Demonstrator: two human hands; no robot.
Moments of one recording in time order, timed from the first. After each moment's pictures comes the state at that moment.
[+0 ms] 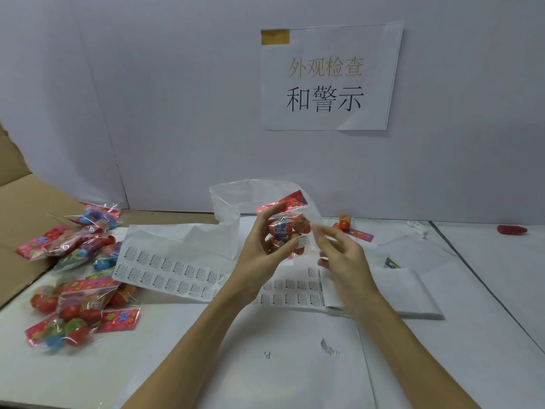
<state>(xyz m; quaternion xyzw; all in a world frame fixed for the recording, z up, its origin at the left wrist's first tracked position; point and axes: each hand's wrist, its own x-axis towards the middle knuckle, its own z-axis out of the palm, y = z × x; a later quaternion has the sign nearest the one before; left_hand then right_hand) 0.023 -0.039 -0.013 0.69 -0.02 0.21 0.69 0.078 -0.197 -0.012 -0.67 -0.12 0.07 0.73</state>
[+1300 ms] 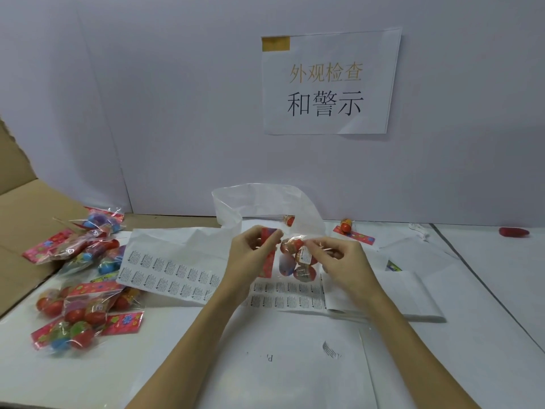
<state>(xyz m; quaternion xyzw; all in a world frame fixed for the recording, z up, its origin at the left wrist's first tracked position) 0.029 -0.016 -0.020 0.71 0.08 0.26 0.65 0.088 -0.208 -0.012 -0.74 -0.22 0.03 0.63</state>
